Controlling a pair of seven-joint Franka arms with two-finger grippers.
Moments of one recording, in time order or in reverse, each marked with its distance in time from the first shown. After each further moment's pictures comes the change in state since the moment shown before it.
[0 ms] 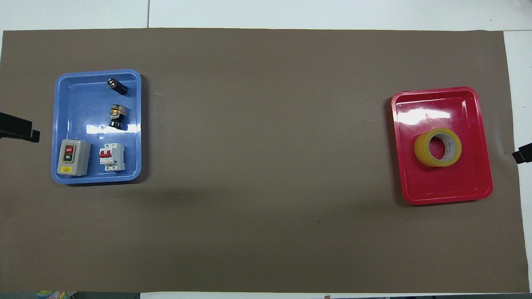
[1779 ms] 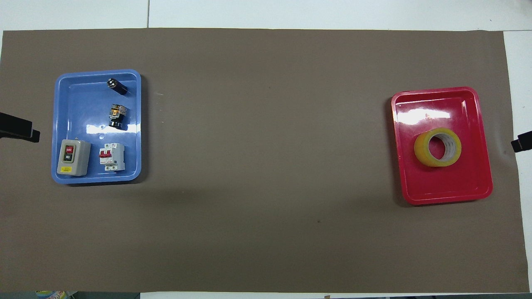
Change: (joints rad) left arm 0.000 0.000 0.000 0.000 0.000 0.000 0.000; right arm -0.001 0.001 -0.003 0.002 0.021 0.049 0.075
